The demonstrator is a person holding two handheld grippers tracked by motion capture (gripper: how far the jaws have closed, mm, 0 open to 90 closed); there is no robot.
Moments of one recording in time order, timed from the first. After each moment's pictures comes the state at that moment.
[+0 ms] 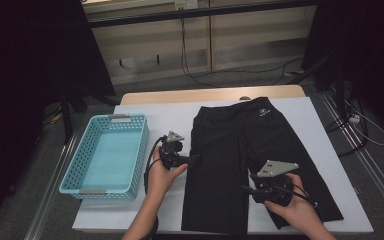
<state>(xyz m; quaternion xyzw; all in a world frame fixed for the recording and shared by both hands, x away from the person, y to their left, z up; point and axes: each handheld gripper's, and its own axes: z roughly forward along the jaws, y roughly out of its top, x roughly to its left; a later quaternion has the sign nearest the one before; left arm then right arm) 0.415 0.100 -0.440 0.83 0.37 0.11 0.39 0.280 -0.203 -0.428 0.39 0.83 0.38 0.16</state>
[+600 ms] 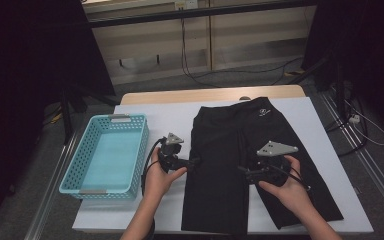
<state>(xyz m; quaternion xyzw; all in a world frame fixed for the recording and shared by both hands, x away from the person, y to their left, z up) 0.409 0.105 -0.436 0.84 0.36 0.11 0.39 0.319 -0.204 -0.418 0.43 0.78 0.40 0.21</state>
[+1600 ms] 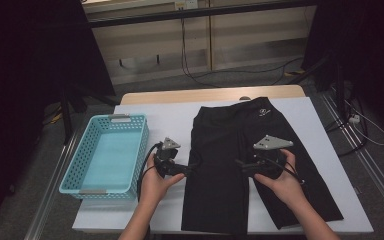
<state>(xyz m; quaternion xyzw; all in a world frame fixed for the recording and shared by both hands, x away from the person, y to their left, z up) 0.392 0.114 -0.439 0.85 0.36 0.10 0.38 0.337 -0.199 -0.421 0.44 0.77 0.40 0.23</state>
